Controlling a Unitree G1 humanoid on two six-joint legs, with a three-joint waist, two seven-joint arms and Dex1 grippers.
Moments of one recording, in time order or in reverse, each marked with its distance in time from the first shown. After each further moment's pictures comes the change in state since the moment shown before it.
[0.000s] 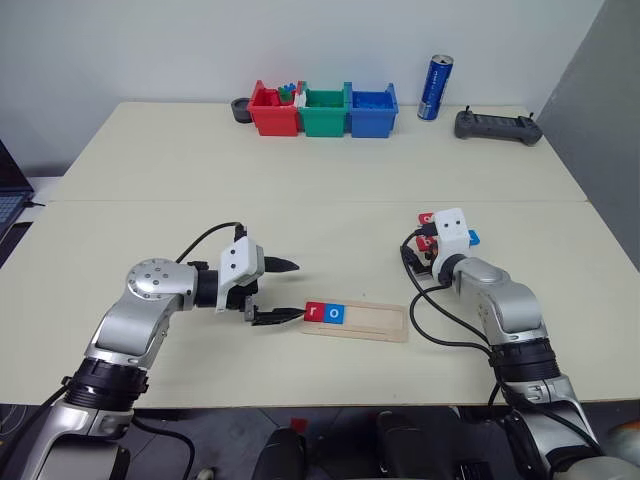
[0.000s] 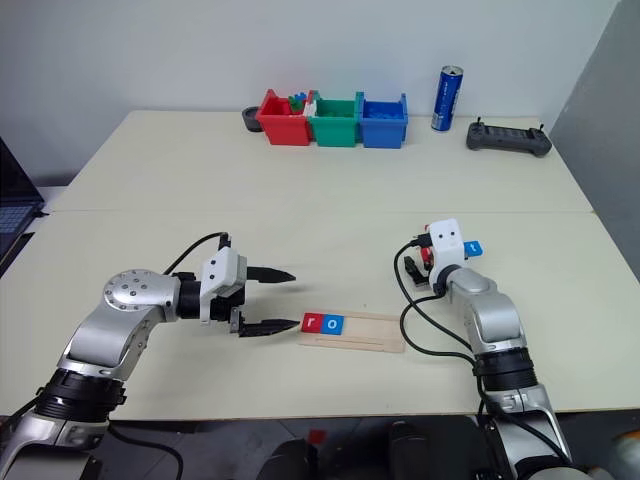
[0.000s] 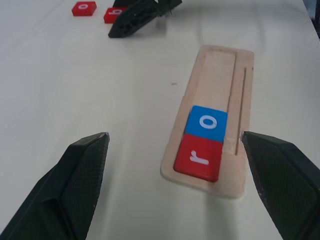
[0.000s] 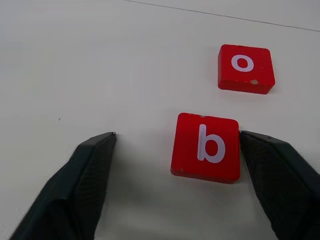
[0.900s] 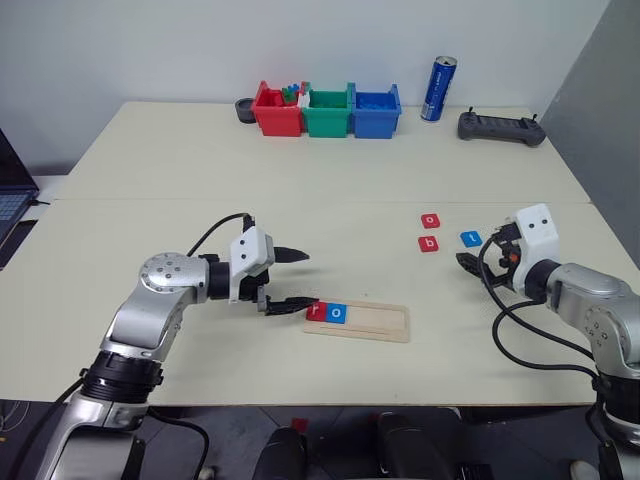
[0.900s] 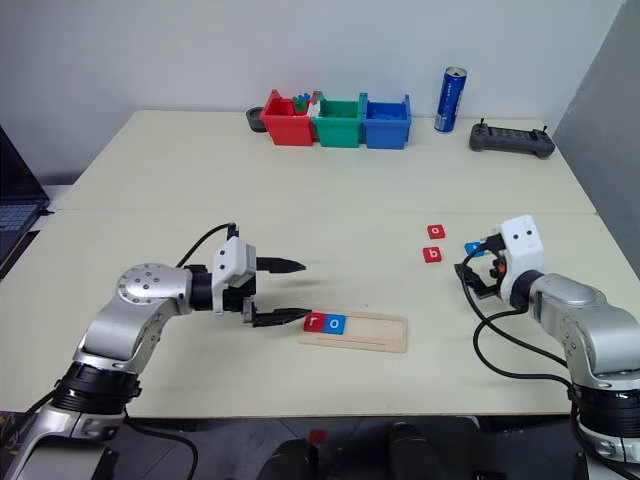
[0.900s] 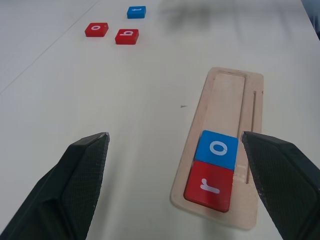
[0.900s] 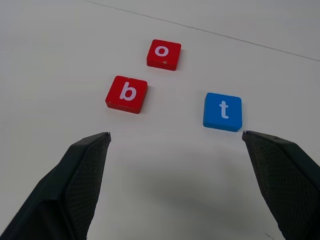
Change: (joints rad) left arm -0.071 -0.077 -0.005 -0.001 0.000 0.042 0.066; right arm 0.198 -0.382 -0.175 -0.413 0.249 0.245 0.177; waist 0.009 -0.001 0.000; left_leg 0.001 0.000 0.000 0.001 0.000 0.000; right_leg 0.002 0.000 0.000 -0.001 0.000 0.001
